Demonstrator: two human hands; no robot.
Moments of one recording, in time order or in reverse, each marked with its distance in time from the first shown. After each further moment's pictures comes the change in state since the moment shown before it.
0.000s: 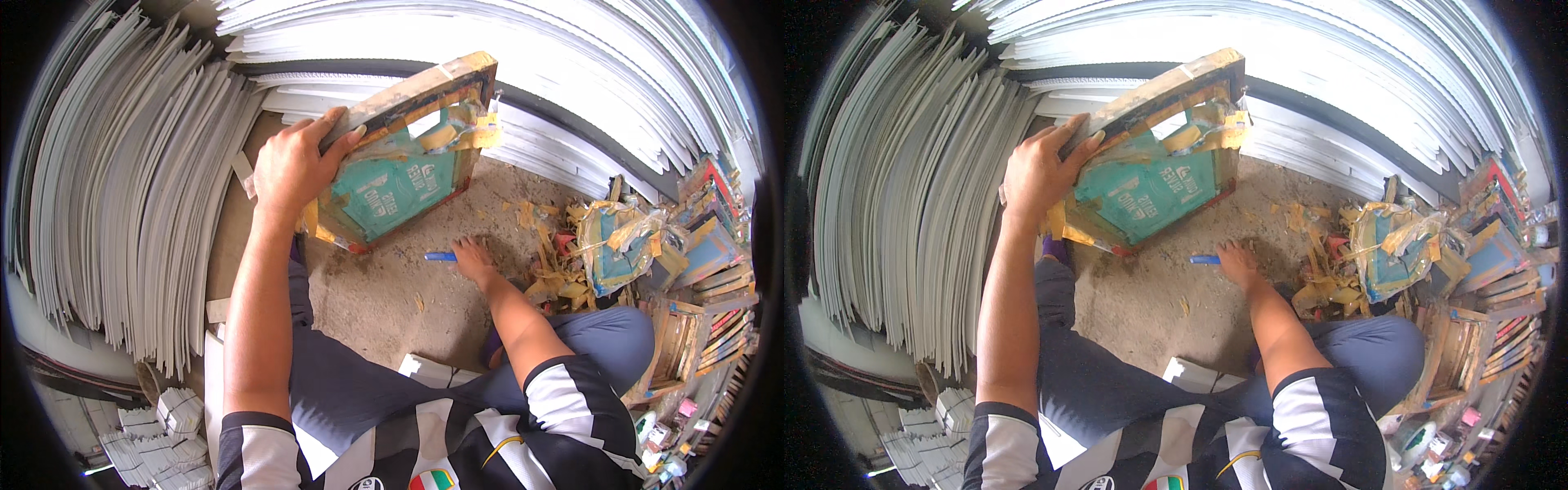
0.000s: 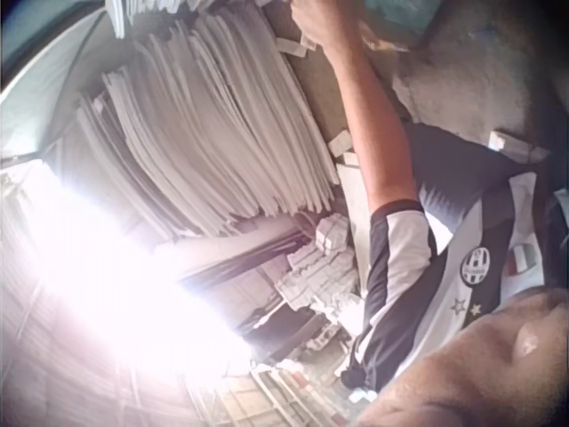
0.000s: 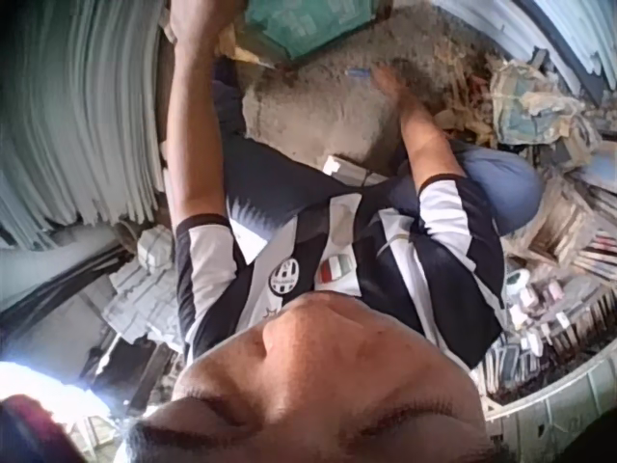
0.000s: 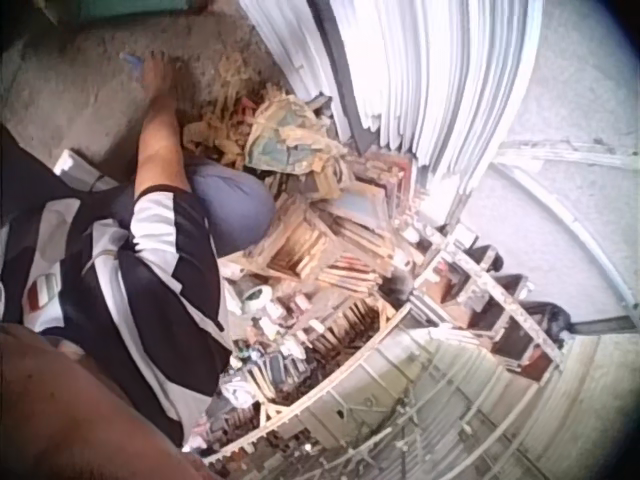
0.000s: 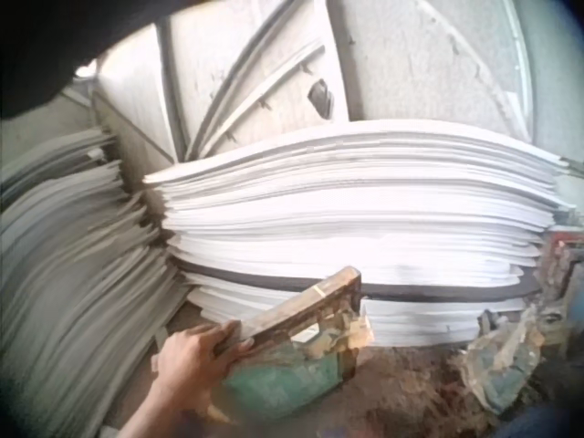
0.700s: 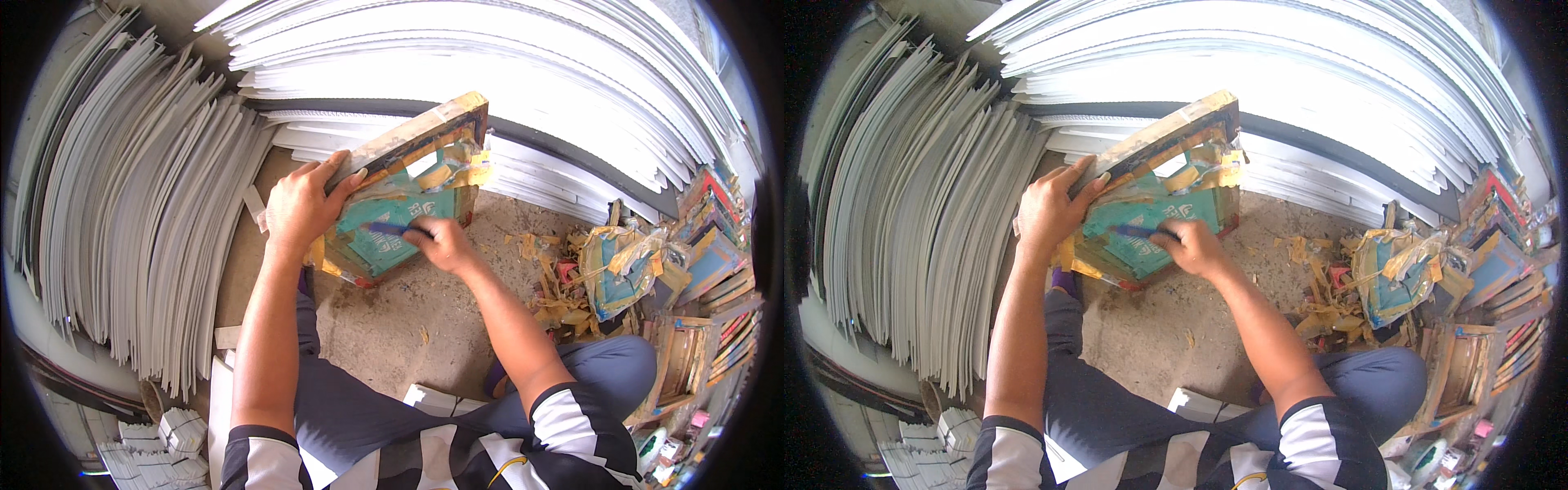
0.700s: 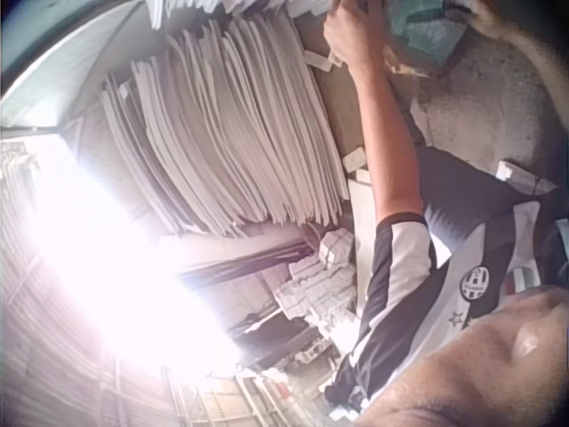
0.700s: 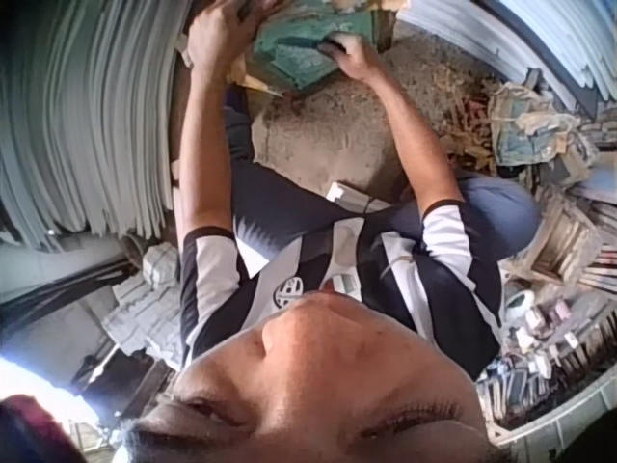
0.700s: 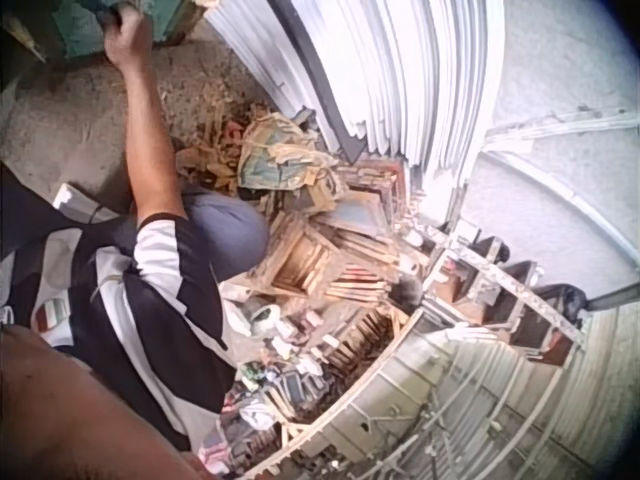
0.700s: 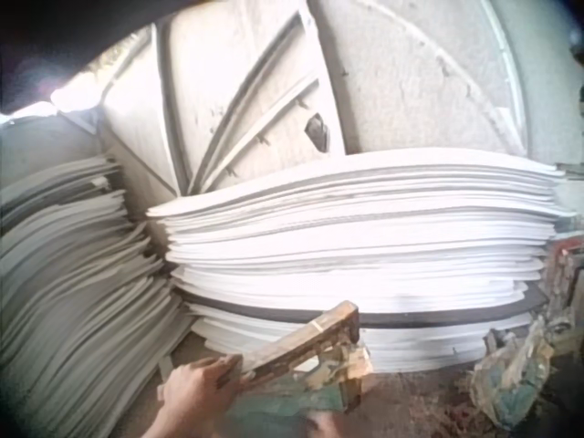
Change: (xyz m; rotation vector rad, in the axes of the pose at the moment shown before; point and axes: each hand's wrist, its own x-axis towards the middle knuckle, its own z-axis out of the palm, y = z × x) left_hand 0.006 0.007 -0.010 -0.029 -0.125 -0.087; right_hand -0.010 -0.109 -0.220 0.937 0.643 -0.531
